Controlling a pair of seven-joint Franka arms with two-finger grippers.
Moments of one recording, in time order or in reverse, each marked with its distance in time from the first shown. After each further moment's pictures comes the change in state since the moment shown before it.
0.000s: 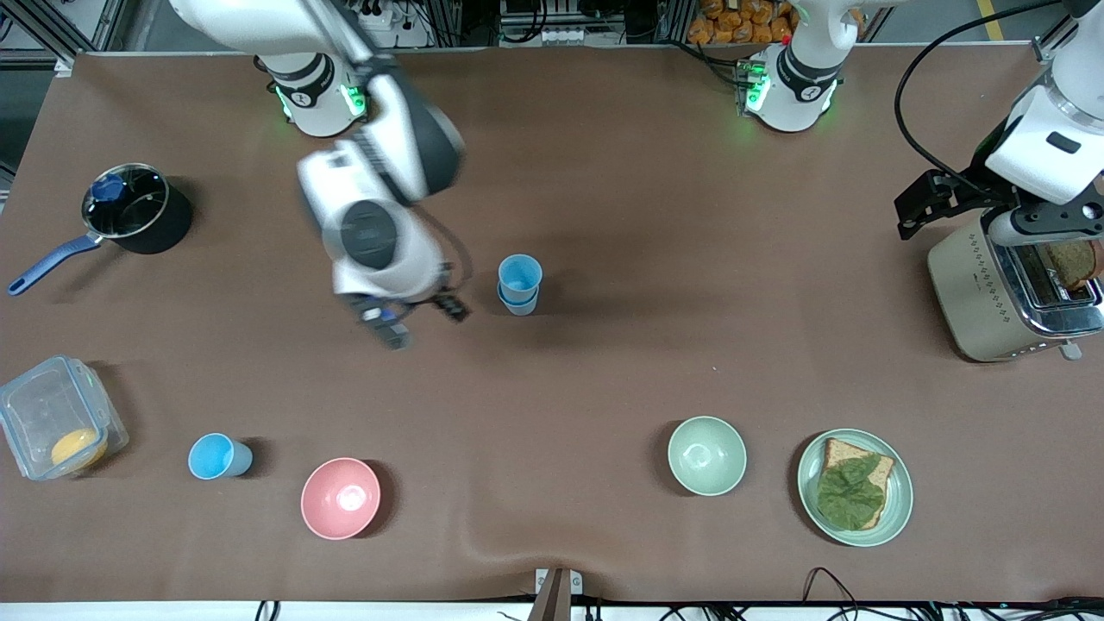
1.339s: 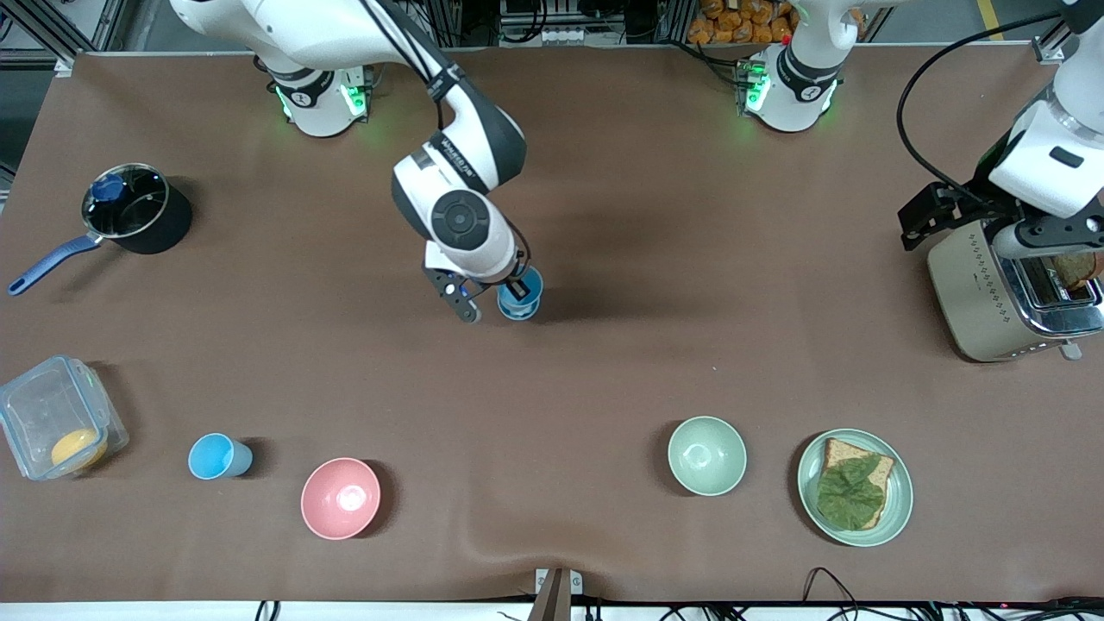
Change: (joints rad) left arm 0.000 0.007 0.009 0.000 0.009 0.009 -0.002; right arm 0.225 0.115 0.040 -0.119 0.087 0.285 0.399
